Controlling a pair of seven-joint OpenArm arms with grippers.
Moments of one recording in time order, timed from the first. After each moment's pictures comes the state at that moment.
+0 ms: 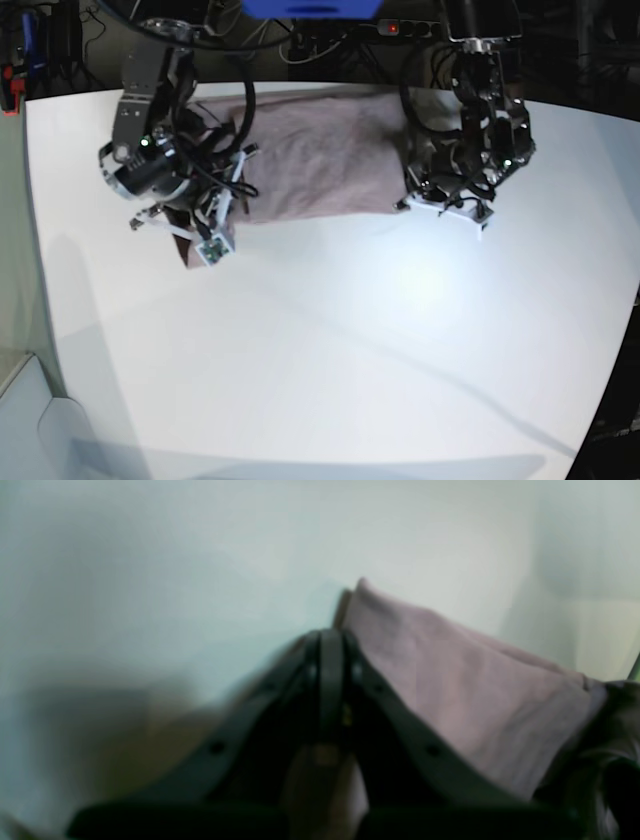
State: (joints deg) left arm 5.7 0.8 -9.9 91.1 -29.5 13.8 62.3; right arm -5.2 -8.8 7.5 113.7 -1.9 40.0 -74.3
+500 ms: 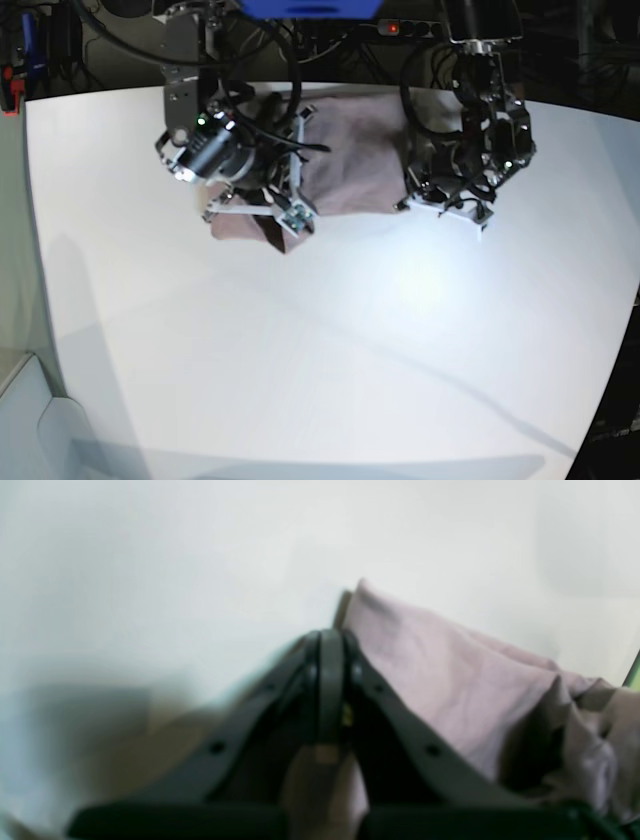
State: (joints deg) left arm 5.3 0.6 -10.0 90.8 -29.6 13.8 63.0; right arm -9.1 -8.7 -8.8 113.6 -2.0 40.1 -74.1
